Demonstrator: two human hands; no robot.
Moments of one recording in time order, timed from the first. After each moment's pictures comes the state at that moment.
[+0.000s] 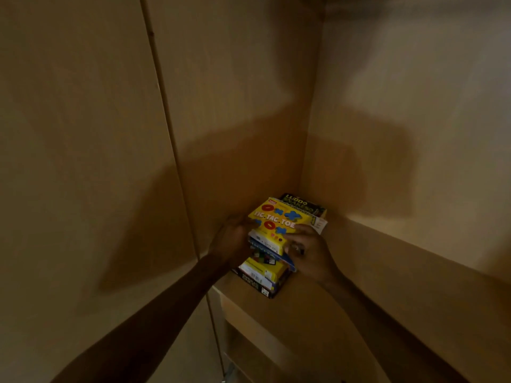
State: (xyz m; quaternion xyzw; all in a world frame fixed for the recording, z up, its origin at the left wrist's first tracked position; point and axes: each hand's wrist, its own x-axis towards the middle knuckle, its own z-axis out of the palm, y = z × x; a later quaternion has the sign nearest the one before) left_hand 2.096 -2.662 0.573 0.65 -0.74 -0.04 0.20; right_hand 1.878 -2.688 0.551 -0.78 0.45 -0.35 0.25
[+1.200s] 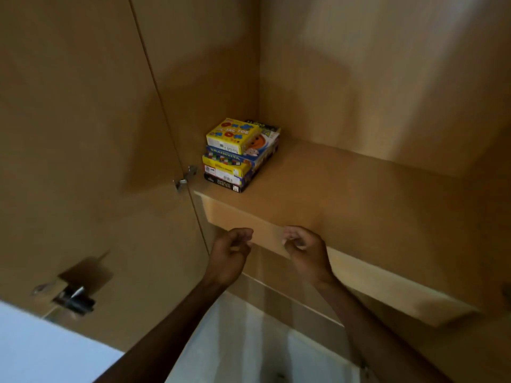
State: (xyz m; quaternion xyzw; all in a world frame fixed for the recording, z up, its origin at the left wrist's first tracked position) left_hand 1.987 -2.357 0.502 0.59 -0.52 -0.40 0.47; right_hand 1.797 -2.376 0.501 -0.58 0.57 -0.44 0.38
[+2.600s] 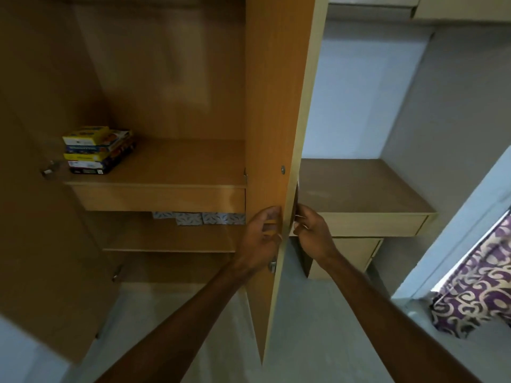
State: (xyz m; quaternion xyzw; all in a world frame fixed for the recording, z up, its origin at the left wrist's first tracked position) left_hand 1.629 -1.853 0.608 0.32 -0.71 -0.51 0.36; right_hand 1.475 -1.818 0.595 -0.52 0.66 -0.50 0.20
